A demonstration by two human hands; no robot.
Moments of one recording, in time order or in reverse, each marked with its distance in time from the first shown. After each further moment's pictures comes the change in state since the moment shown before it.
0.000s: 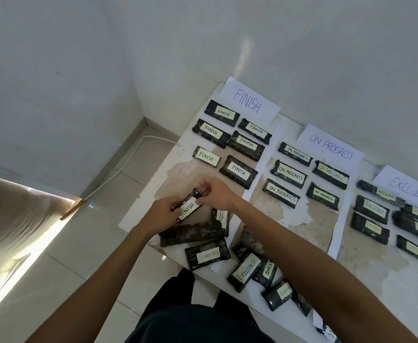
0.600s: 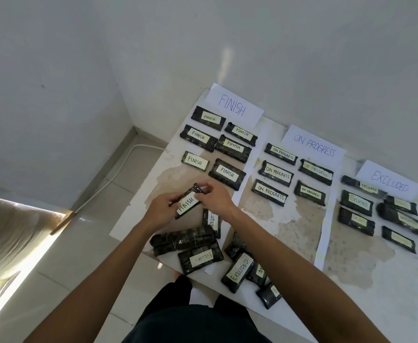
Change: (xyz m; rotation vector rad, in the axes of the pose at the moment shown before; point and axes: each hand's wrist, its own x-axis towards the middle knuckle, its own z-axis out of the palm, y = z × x) left_hand 0.016 0.028 0.007 -0.153 0.069 0.026; right_hand -0.017 0.006 0.003 0.283 0.288 0.163
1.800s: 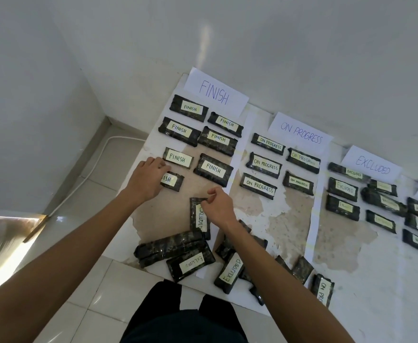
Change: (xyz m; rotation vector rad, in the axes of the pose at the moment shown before) left_hand 0.100 0.003 -0.021 0.891 -0.019 0.464; right_hand 0.000 0.038 -0.019 -0.187 0.222 0.114
